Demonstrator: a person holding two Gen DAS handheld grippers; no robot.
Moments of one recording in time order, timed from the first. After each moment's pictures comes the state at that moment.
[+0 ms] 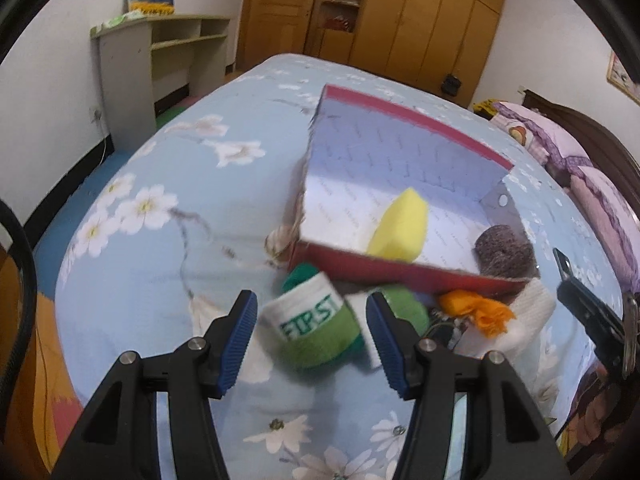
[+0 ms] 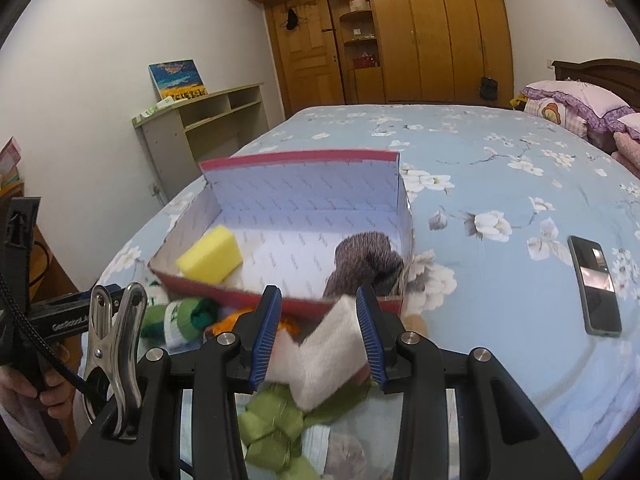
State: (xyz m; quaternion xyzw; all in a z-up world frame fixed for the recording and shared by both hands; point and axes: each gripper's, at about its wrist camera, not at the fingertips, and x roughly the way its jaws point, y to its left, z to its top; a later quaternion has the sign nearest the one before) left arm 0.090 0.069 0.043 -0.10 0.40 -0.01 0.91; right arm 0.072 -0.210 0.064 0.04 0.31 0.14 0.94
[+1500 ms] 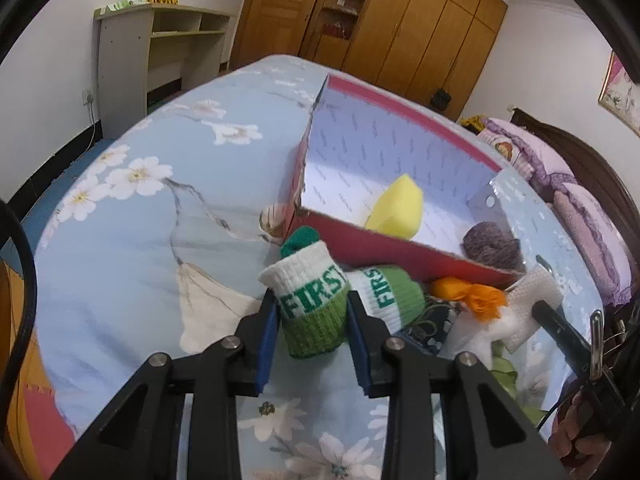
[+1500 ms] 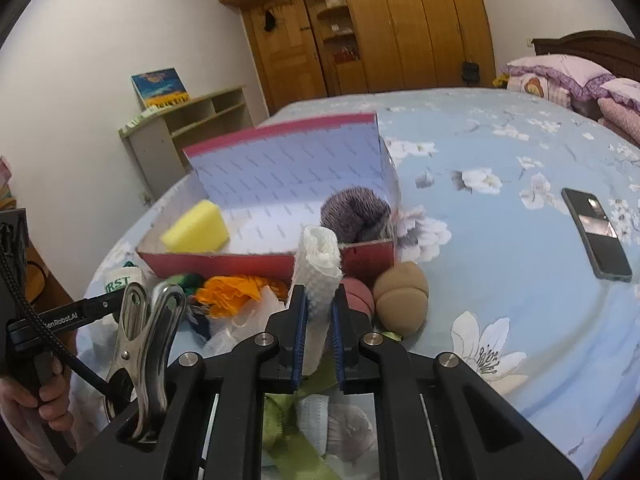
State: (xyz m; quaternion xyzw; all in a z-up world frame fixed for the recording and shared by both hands) left arm 0.070 0.076 0.030 -0.14 0.38 -0.04 0.91; right arm 0.059 -0.218 0.033 0.08 0.31 0.12 0.94
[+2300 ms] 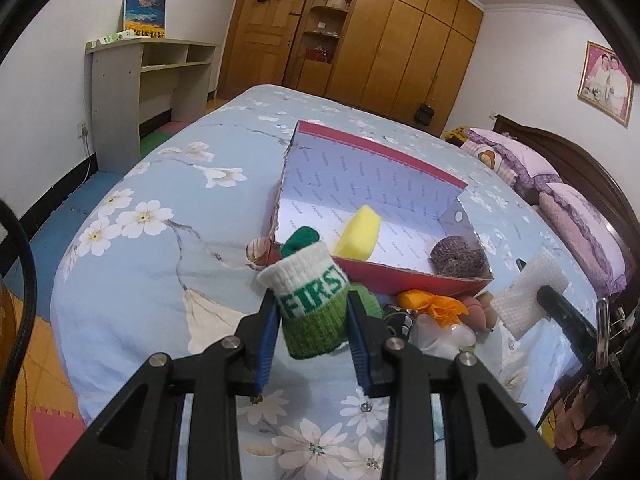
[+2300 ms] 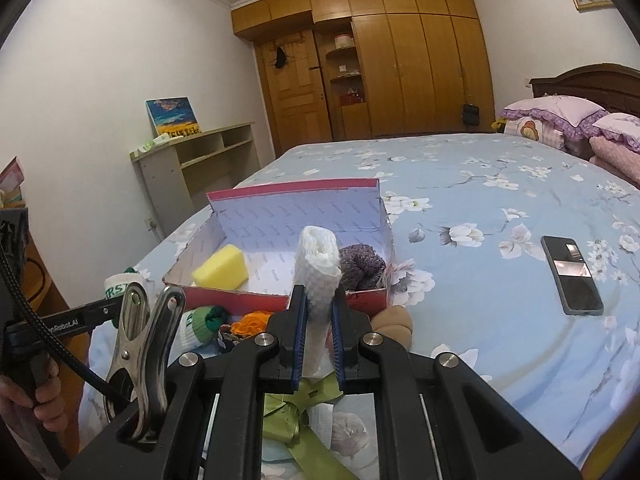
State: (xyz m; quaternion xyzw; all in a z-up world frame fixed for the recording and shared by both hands) left arm 0.042 0.065 0.067 -0.11 0.34 -0.05 0.93; right arm 0.025 -0.219 0.071 0.07 0.24 0.12 0.96
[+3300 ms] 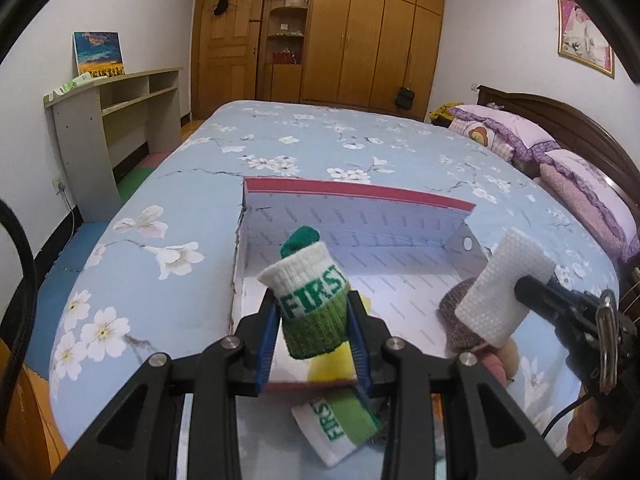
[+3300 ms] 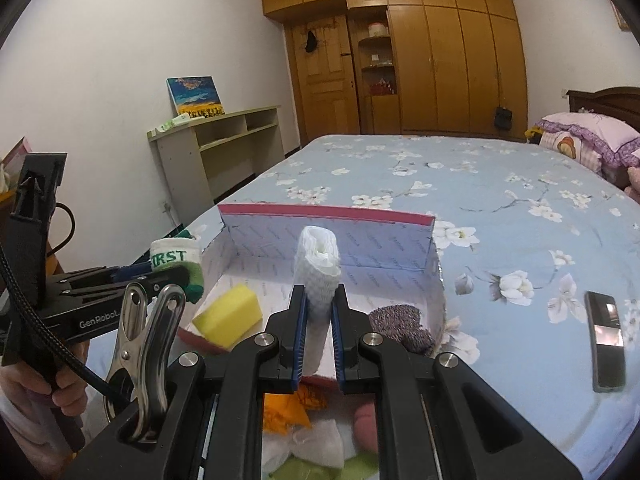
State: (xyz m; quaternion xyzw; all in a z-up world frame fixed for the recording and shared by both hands) left arm 0.148 0.031 0.090 -0.03 0.33 -0.08 0.94; right arm 0.108 -0.186 0.092 0.03 0.26 0.16 0.95
